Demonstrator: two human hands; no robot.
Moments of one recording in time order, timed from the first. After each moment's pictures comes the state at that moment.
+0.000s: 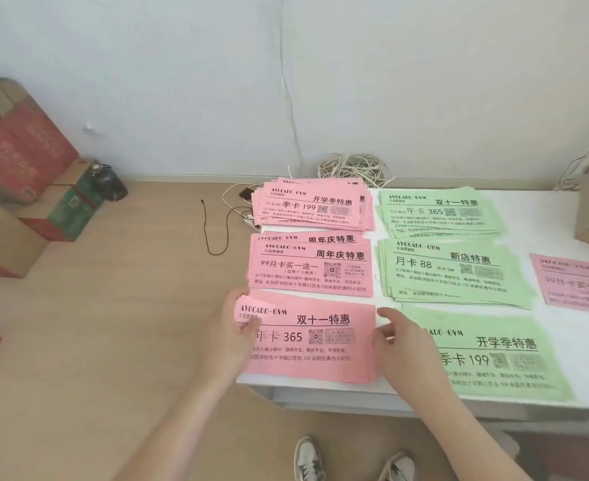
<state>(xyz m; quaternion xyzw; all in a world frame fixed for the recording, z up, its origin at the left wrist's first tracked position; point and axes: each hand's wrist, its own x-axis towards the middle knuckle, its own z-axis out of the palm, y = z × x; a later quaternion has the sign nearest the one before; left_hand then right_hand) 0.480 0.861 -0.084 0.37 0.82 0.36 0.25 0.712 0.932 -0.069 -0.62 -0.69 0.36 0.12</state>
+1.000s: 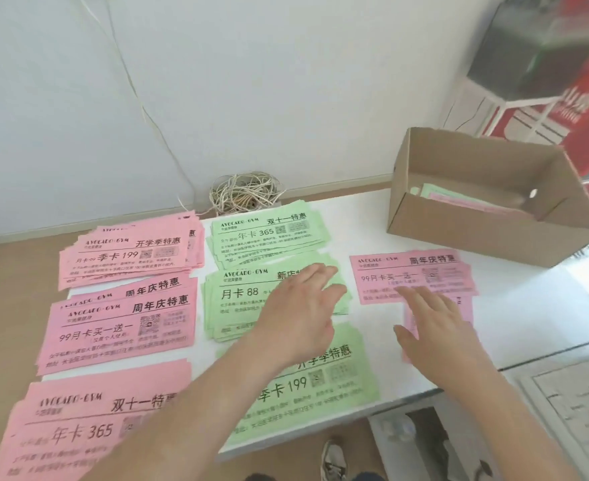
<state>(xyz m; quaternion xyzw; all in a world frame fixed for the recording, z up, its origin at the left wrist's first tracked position) 0.768 1.039 -0.034 0.84 0.53 0.06 0.08 0.983 1.024 -0.050 -0.69 -0.71 0.14 0.03</state>
